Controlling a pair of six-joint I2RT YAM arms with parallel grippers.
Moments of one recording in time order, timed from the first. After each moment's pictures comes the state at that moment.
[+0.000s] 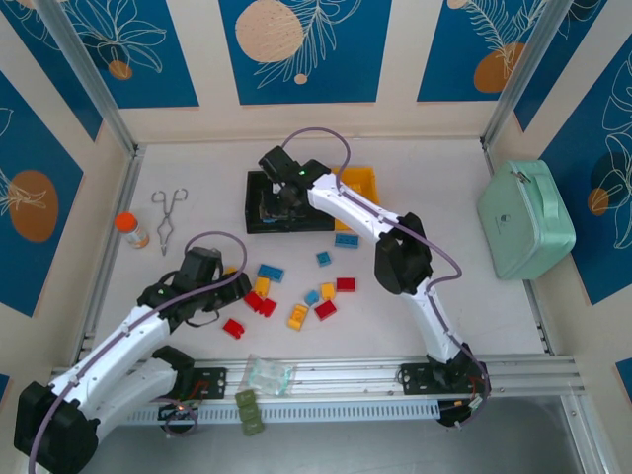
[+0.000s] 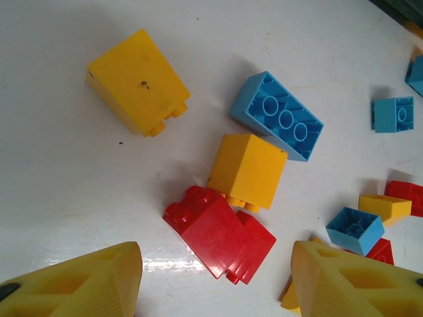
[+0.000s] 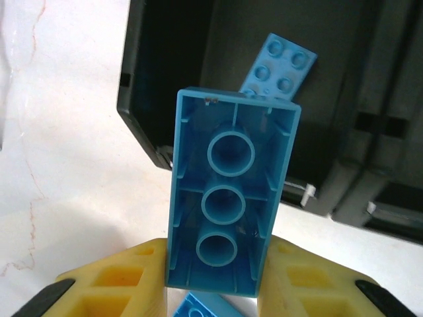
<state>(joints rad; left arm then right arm) -0.46 0.83 0.52 -0.63 0.10 -0.83 0.77 2.32 2.22 -0.98 -0.11 0.63</state>
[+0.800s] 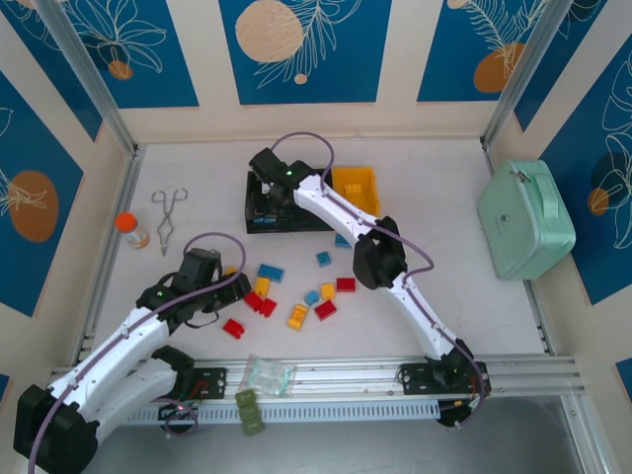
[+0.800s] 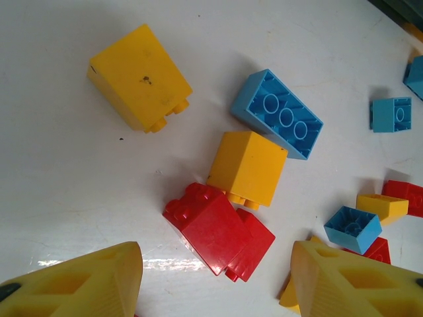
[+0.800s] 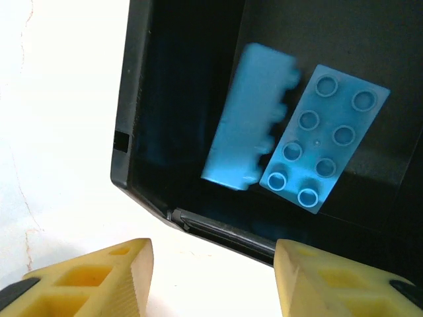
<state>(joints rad) -0.46 0.82 0.51 -0.63 0.11 -0.84 0.76 2.57 2.55 -1.07 -0.16 0.63</state>
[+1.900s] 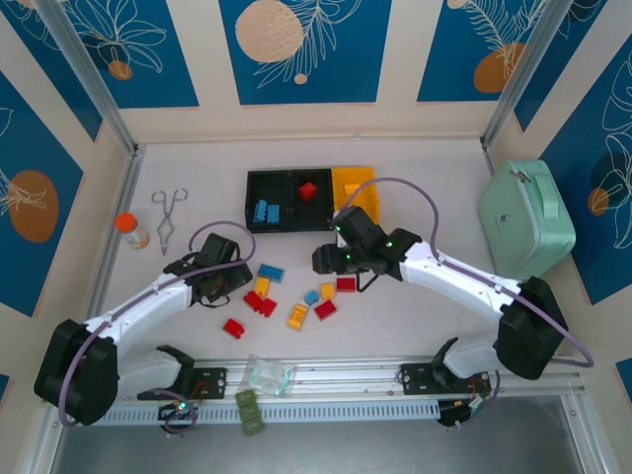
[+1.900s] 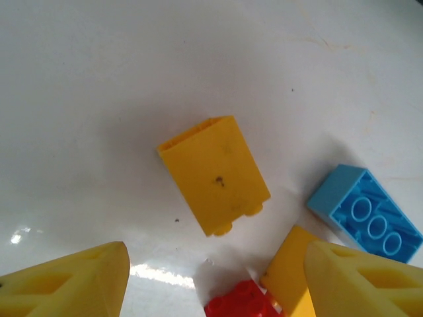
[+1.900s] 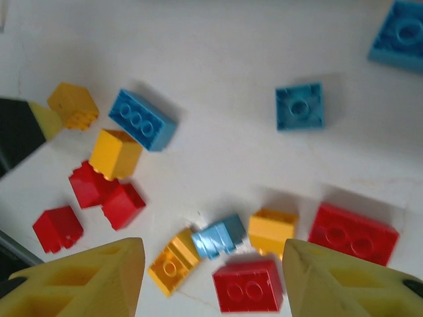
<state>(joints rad) -0.46 1.18 0.61 -0.55 -0.10 -0.94 0.79 1.35 0.99 -0.59 -0.10 0.65</state>
